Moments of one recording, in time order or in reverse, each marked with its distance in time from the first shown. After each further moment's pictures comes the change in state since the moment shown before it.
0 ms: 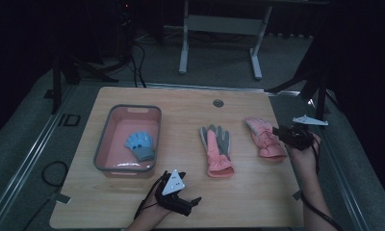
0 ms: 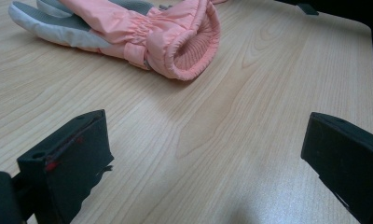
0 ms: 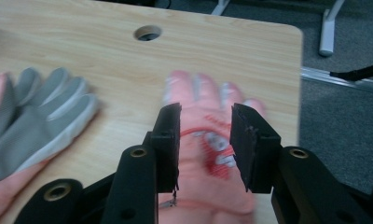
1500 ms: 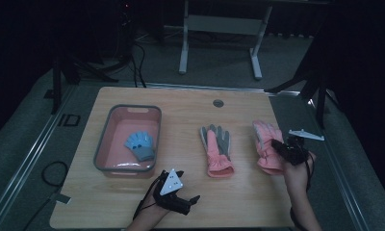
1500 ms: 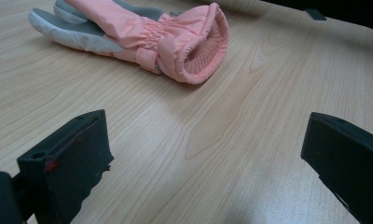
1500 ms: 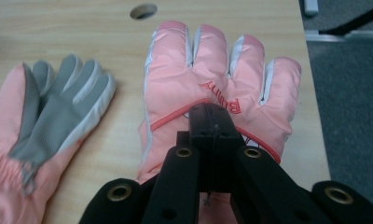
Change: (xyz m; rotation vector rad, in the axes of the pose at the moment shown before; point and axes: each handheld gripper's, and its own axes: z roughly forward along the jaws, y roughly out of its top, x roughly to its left) left arm 0.001 0.000 -0.005 -0.012 0.027 -0.009; right arm 0.048 -0.027 -0.023 0.054 -0.086 0.170
